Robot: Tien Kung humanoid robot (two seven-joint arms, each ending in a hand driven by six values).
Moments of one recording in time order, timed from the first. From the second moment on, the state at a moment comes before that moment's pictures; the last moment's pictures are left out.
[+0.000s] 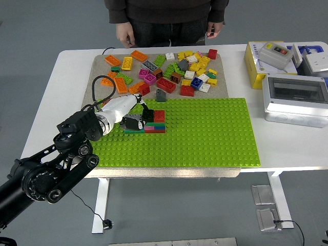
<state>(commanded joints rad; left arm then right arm) -0.64 0.18 -0.75 -1.25 1.86 -0.09 0.38 0.18 -0.16 0.75 0.18 -0.34 -0.28 0.00</state>
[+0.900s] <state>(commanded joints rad) -0.65 0.17 -0.74 -1.21 1.84 -0.08 0.36 0.18 -0.16 0.75 0.18 -0.34 -0.28 0.00</state>
